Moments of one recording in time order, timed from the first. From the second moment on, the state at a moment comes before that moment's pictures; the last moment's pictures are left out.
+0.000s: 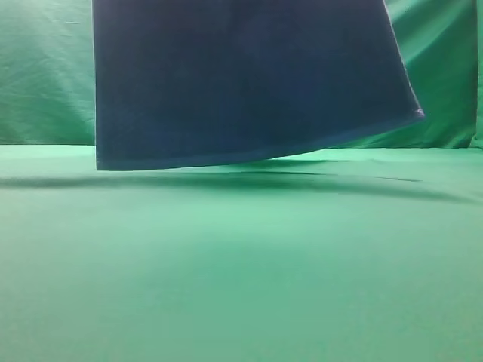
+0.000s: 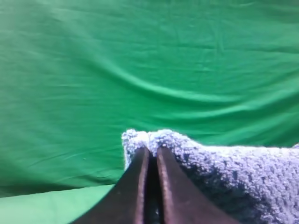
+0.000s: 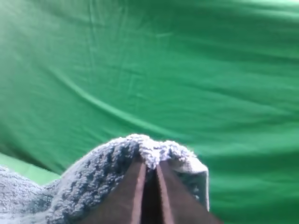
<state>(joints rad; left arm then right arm) -0.19 1.77 -1.74 -0.33 0.26 0.19 0.33 1.85 -1.86 0.09 0.31 -0.22</state>
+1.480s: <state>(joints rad) -0.20 1.63 -1.64 -0.35 0.78 0.21 0.26 1.42 -1.36 0.07 0.74 -0.18</state>
